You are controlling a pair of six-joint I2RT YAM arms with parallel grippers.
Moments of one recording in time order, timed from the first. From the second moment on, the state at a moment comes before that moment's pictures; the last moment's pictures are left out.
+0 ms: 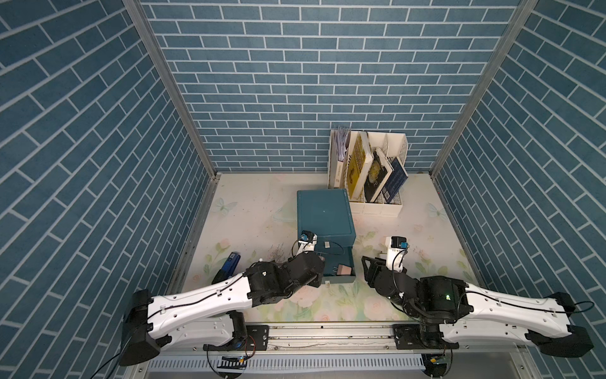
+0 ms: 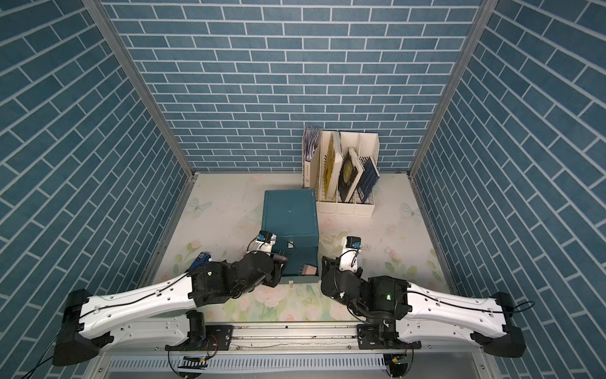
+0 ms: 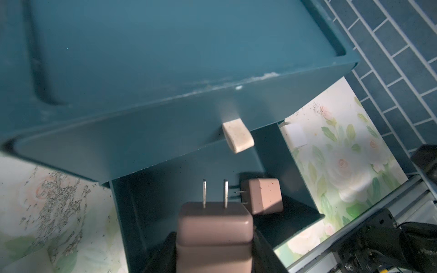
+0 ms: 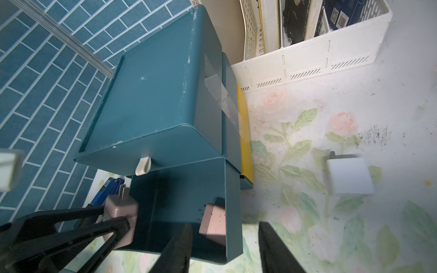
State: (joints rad) left arm -1.21 1.08 0.87 -0.58 -0.42 -0.80; right arm 1.43 0.84 0.82 -0.79 0.77 1.18
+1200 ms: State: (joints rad) left arm -0.66 1.18 1.13 -0.55 -0.22 -0.54; right arm 1.65 1.14 0.85 -0.45 0.72 0.93
